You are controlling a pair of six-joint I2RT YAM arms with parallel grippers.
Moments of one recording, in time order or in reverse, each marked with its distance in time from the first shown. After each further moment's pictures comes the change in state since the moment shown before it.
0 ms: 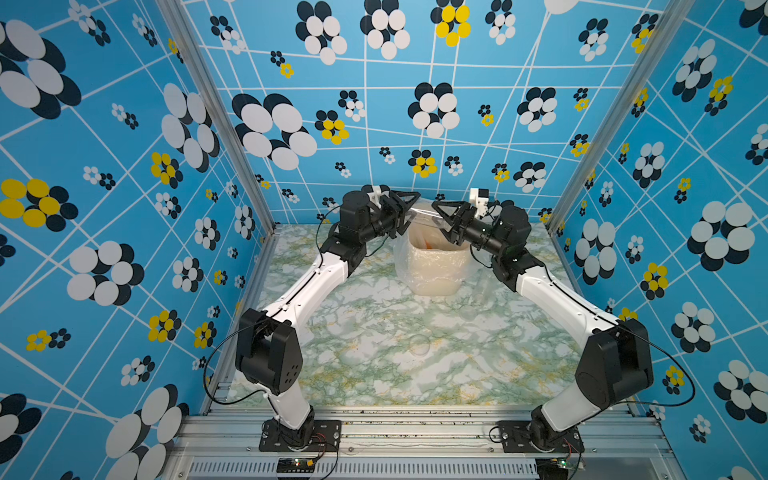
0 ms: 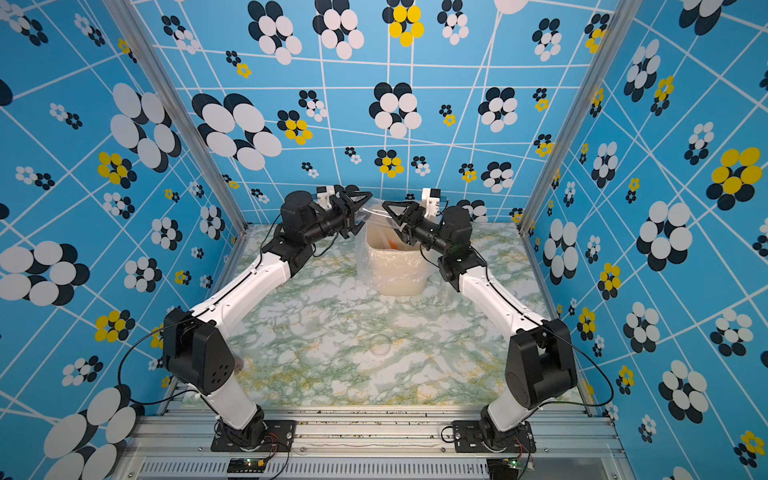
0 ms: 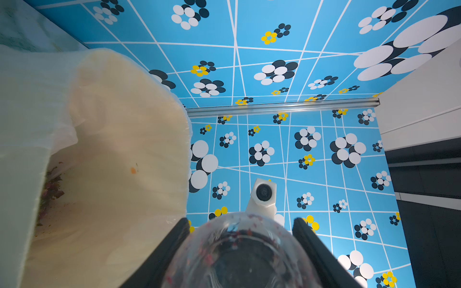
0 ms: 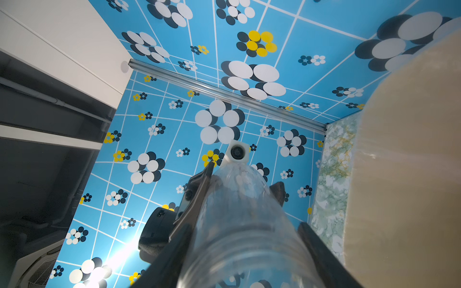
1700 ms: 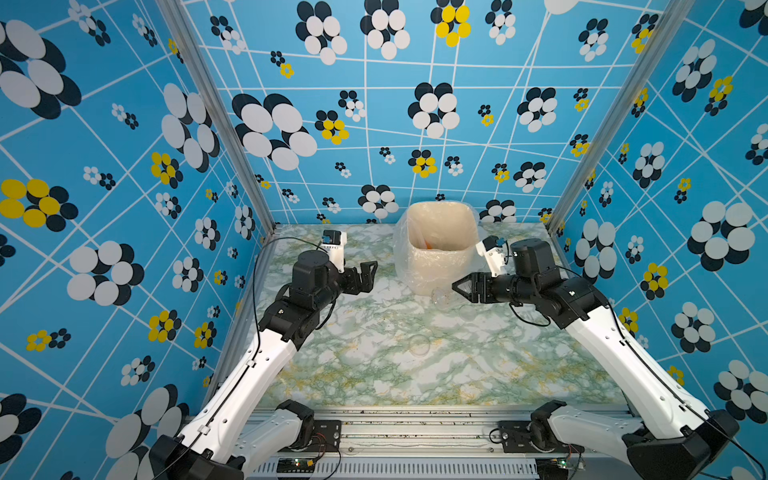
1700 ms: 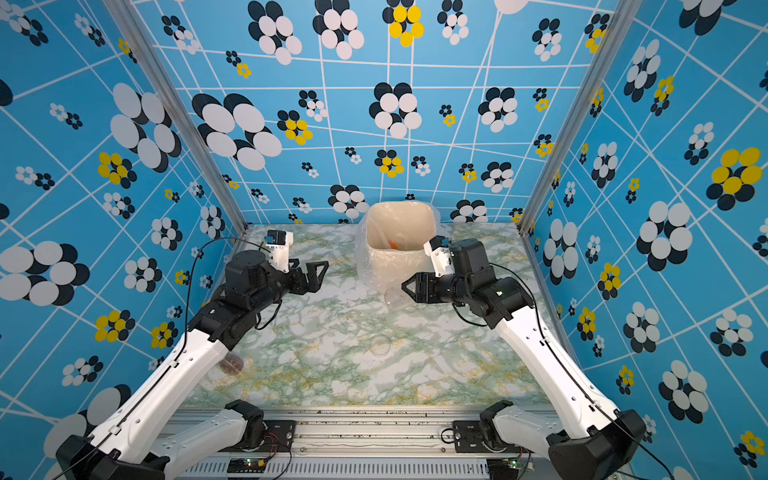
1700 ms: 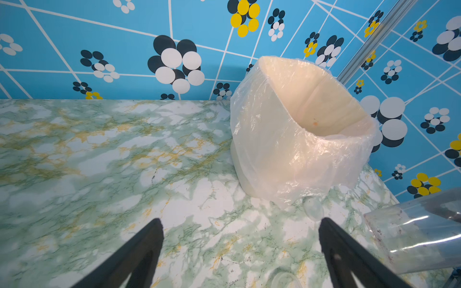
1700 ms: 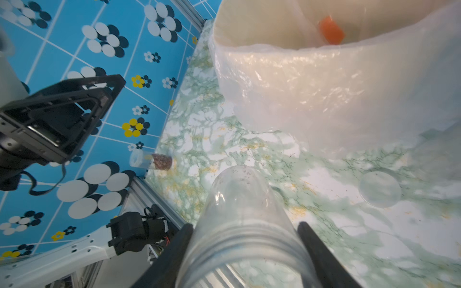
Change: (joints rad) left arm 0.048 -0.684 -0.553 -0.490 -0.371 1.189; right arm 0.110 -0.423 -0.042 -1.239 0.266 -0.943
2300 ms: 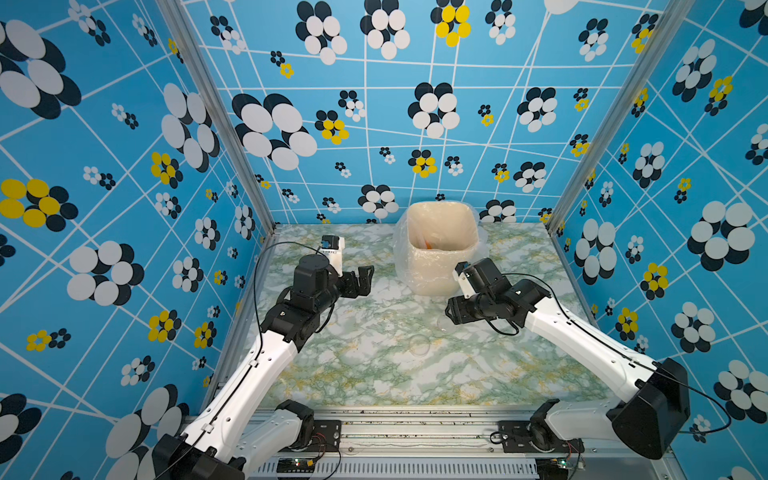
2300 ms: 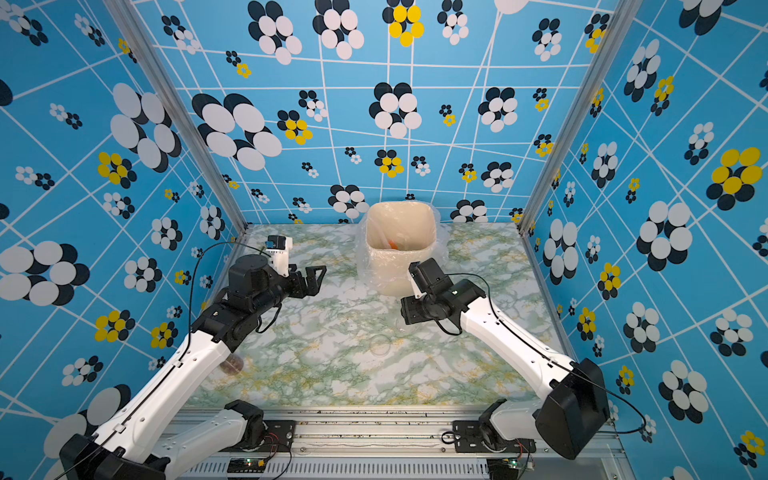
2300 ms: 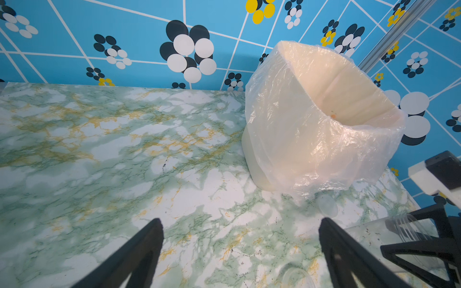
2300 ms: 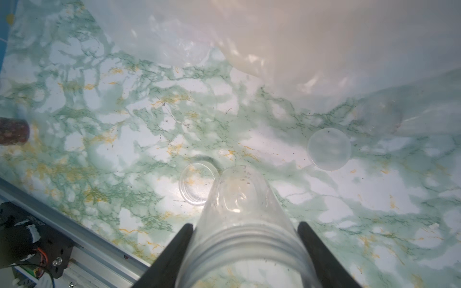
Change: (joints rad) left arm 0.019 0.005 -0.037 0.008 -0.022 -0.007; right arm 0.157 0.184 -0.124 -0.010 0.332 -0.037
